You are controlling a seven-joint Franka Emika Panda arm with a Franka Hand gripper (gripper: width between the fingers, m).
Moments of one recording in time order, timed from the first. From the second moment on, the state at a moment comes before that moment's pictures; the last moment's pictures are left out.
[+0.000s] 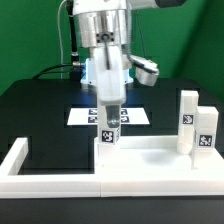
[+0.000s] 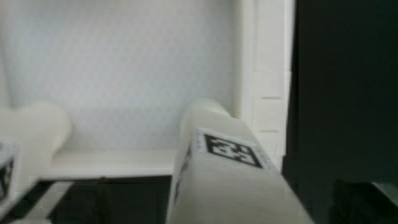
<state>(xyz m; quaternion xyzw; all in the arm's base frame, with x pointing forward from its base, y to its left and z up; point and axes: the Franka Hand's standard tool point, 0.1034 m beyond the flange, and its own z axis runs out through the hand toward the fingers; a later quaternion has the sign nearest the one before) 0.630 -0.046 0.111 -0.77 0.64 -0.03 0.06</state>
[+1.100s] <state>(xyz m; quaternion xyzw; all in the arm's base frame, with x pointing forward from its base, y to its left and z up) 0.629 -0.049 0.109 -0.90 0.43 -0.04 0.03</state>
